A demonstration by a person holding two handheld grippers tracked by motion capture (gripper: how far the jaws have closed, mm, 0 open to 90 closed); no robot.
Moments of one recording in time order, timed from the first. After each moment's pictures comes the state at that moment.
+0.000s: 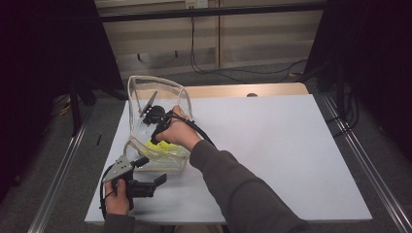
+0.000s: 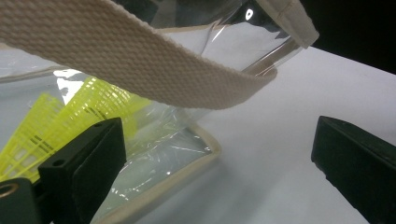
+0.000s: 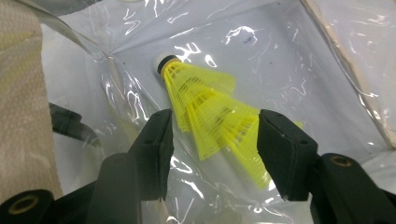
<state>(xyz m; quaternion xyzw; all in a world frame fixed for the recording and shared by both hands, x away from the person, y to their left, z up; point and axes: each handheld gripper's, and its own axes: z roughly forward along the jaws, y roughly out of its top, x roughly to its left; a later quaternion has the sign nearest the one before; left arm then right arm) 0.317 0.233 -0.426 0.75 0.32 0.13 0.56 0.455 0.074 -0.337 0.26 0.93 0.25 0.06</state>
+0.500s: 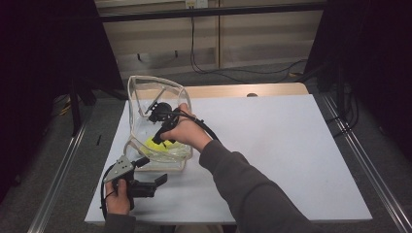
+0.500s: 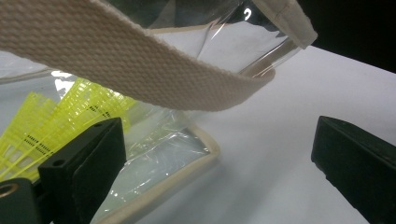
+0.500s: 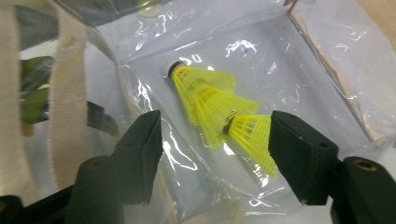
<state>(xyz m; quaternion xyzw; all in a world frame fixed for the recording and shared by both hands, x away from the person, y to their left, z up) 0.317 0.231 -0.426 0.75 0.32 0.13 0.56 0.443 0.055 -0.321 0.25 0.92 0.30 0.06</state>
